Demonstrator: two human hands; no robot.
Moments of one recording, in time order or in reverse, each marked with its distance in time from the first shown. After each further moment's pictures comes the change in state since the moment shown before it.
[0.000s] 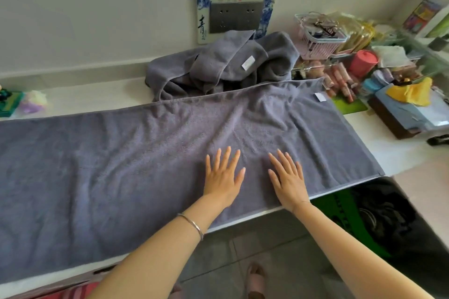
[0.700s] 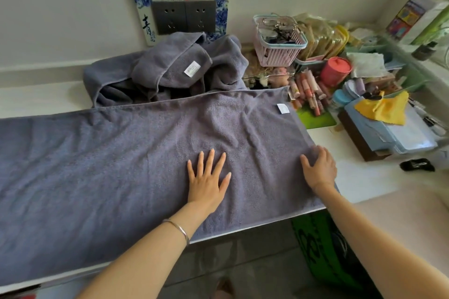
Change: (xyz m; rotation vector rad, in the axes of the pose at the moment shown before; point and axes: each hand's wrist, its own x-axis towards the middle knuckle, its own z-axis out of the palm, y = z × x) left_hand 0.089 0.117 0.052 0.126 0.034 -0.120; right_hand 0.100 0.220 -0.080 0.186 0.163 0.461
